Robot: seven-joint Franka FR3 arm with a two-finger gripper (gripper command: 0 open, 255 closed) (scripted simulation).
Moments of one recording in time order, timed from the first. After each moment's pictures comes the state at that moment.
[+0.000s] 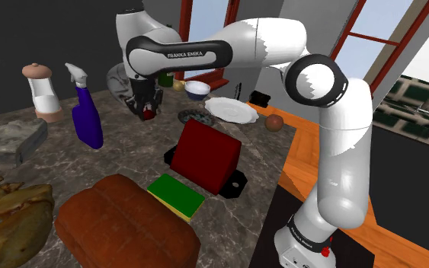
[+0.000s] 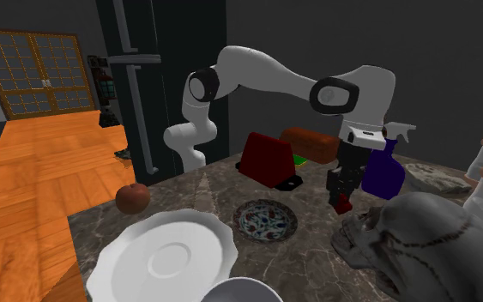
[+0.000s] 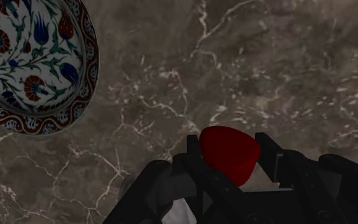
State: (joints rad) arm 0.16 0.47 0.33 -1.39 -0.34 1.78 0.48
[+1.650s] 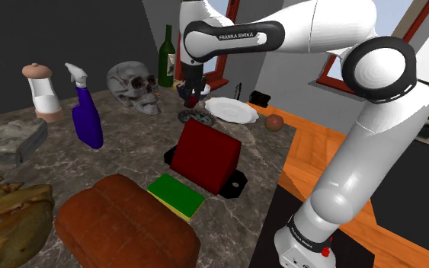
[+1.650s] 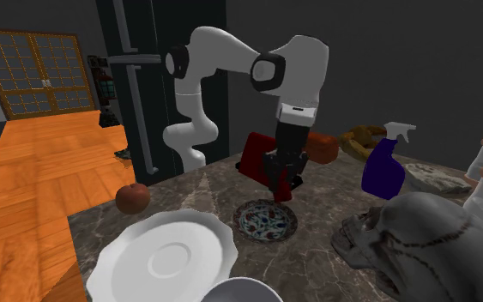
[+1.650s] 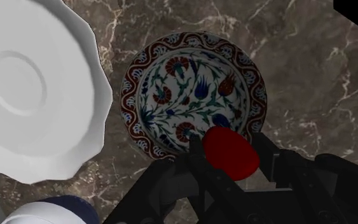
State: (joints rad) arm -0.06 0.07 0.27 -1.78 -0.22 1.85 0.21
